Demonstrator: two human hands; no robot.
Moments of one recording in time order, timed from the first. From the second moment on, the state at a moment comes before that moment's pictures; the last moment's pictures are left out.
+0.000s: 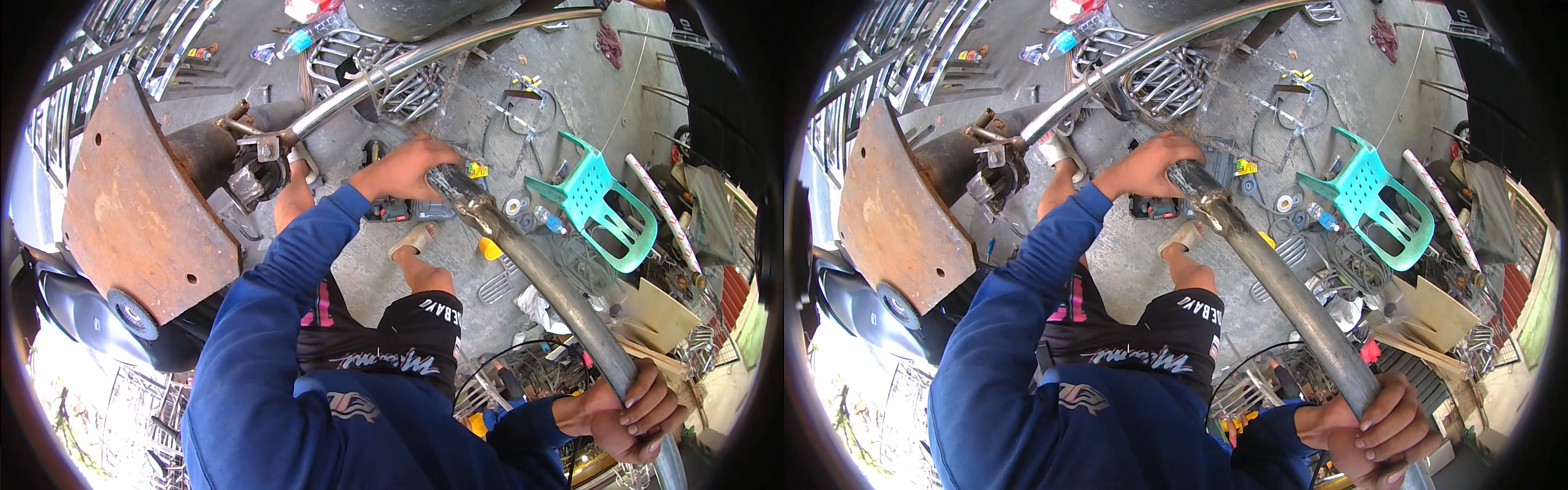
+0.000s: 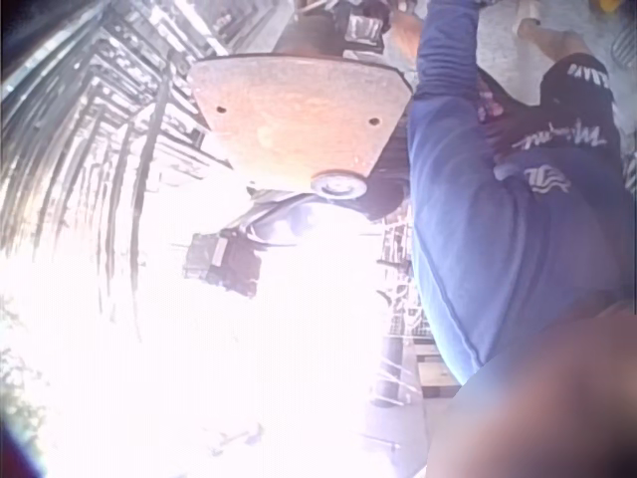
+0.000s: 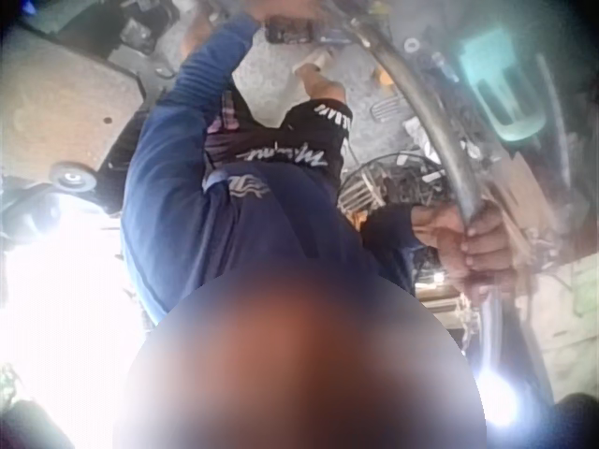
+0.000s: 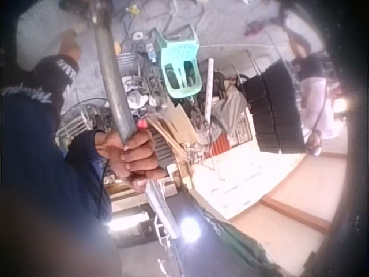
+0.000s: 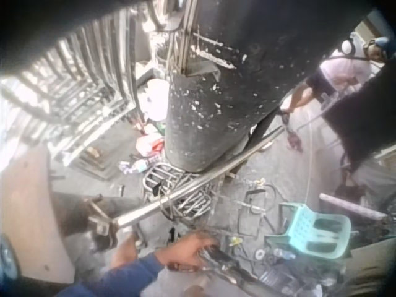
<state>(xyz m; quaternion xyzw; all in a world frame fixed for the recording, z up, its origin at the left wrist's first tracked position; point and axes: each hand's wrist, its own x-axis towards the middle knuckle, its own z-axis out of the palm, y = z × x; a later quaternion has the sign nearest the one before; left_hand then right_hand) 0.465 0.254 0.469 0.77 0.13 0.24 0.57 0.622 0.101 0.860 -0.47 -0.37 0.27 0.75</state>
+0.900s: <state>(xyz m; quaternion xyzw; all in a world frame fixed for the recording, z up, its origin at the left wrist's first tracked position) 0.636 0.032 0.499 0.86 0.17 0.14 0.46 0.854 -0.192 0.814 -0.43 -0.27 0.23 0.83</state>
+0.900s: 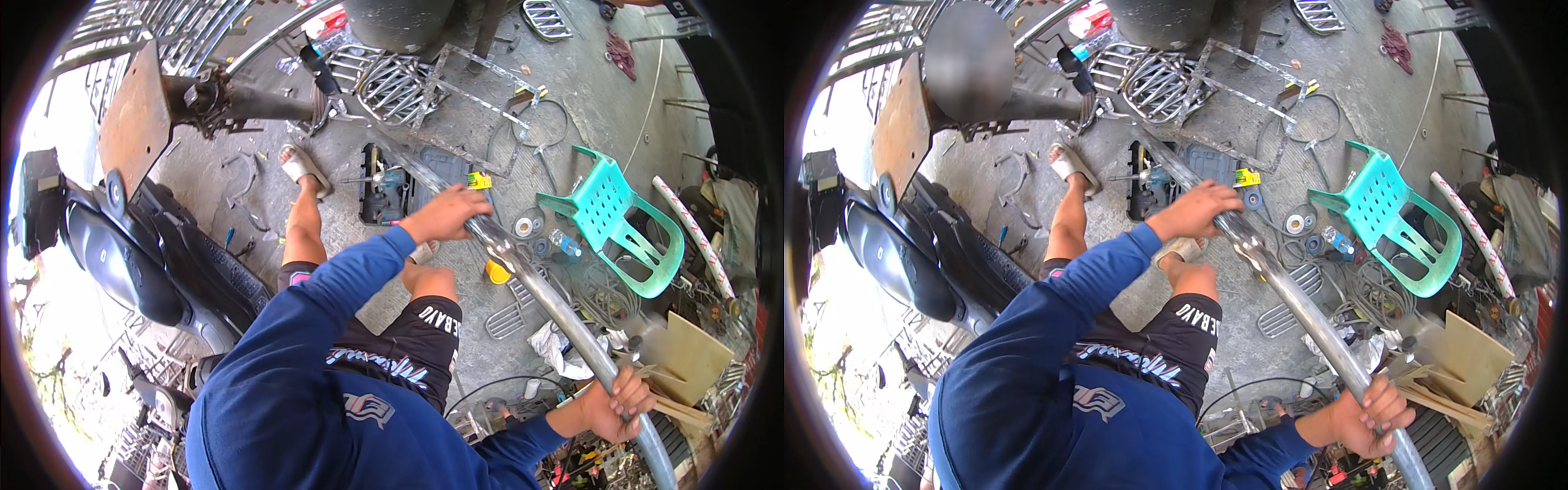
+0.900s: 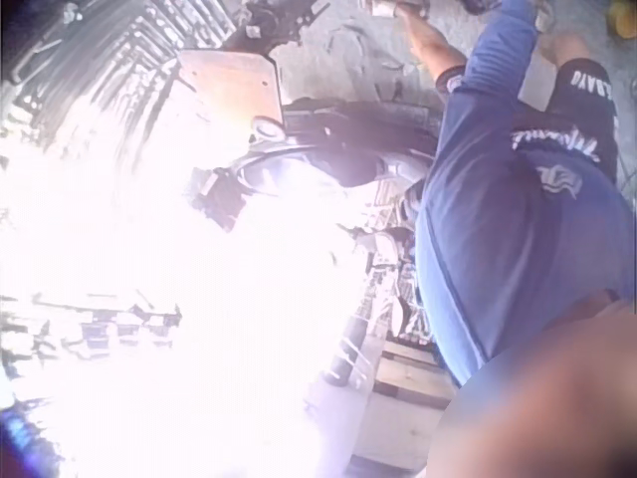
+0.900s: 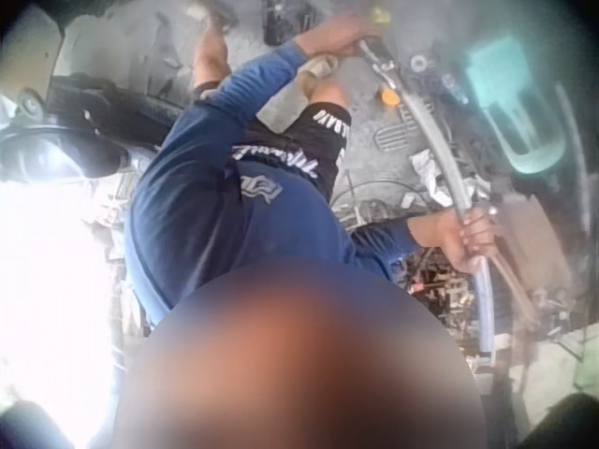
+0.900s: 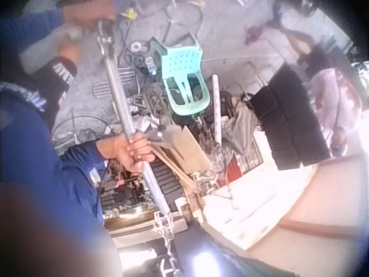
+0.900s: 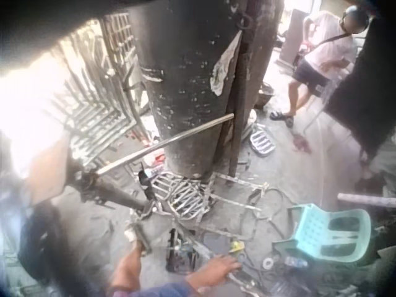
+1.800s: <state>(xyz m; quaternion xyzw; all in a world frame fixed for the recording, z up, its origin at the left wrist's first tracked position) 0.432 0.056 0.185 0.49 0.74 0.01 0.47 0.818 -0.150 0.838 -0.62 -0.37 0.30 0.62</state>
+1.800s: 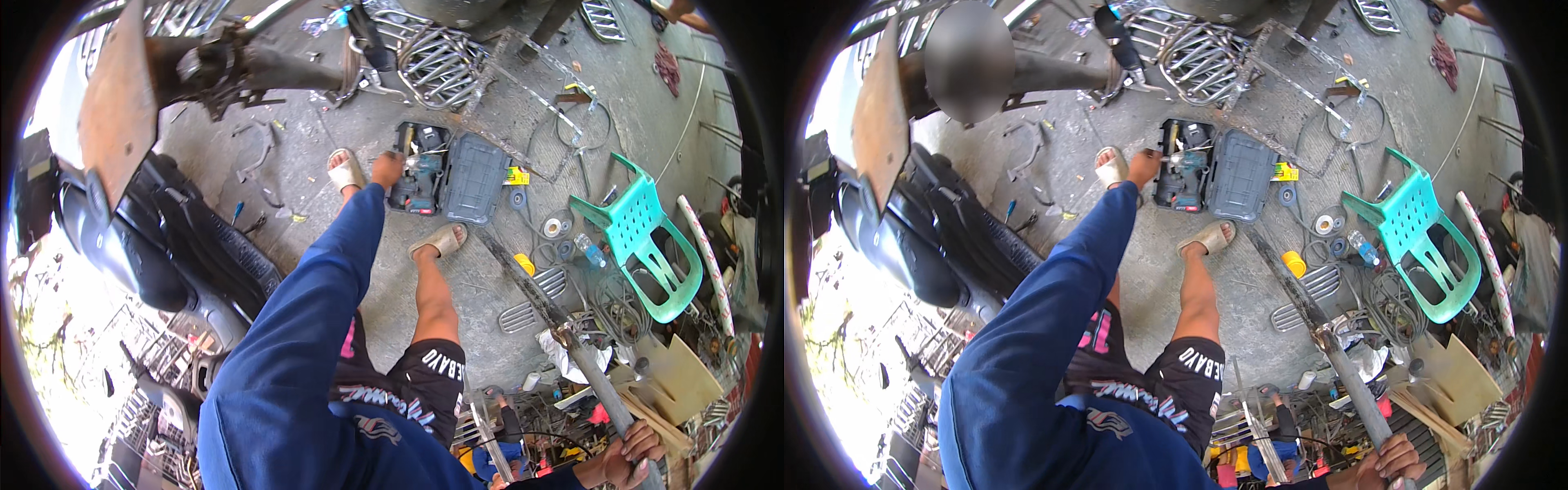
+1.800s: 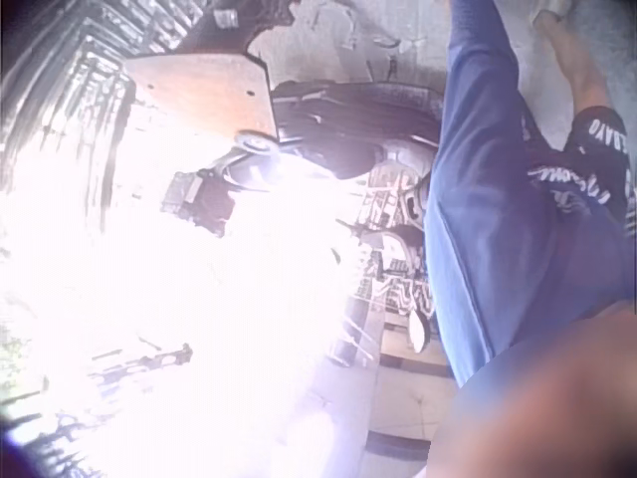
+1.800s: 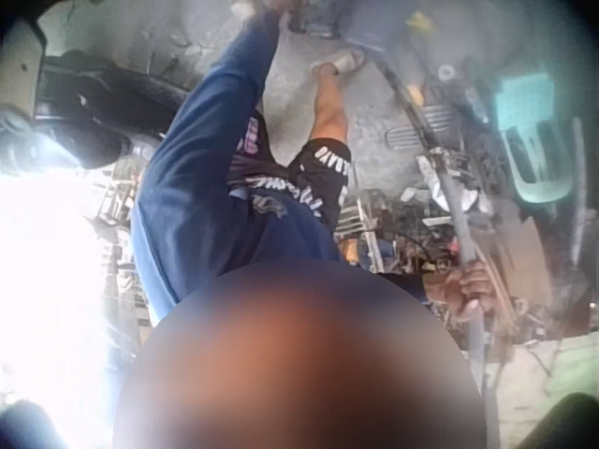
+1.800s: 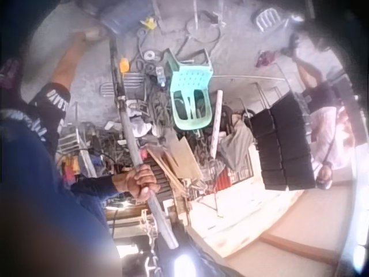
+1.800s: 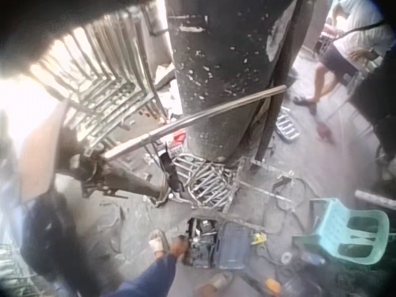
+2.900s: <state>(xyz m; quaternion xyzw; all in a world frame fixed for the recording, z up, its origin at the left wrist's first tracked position) 0.412 0.053 0.085 0.44 0.84 0.18 0.25 0.893 -0.200 0.729 -0.58 -0.32 0.33 0.67</state>
